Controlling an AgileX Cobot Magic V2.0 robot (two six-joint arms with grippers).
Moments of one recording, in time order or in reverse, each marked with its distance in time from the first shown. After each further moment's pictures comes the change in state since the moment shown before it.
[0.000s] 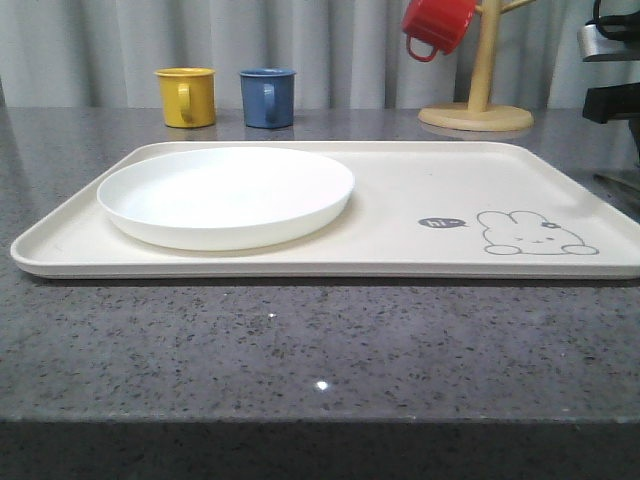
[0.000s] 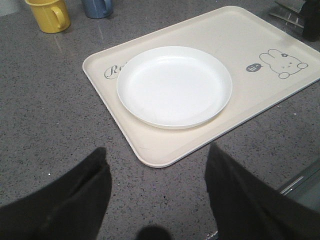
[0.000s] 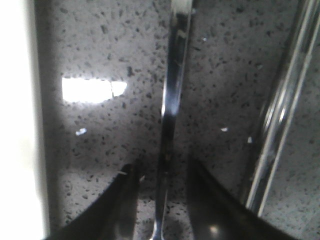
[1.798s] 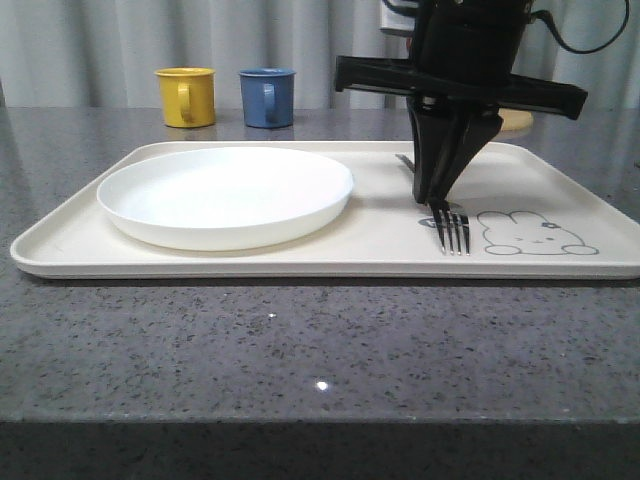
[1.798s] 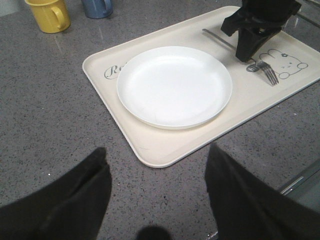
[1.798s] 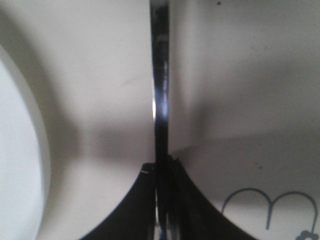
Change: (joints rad) left arm 0.000 0.000 0.000 0.000 0.000 0.000; right arm 0.390 0.146 -0.224 0.073 -0.043 0.431
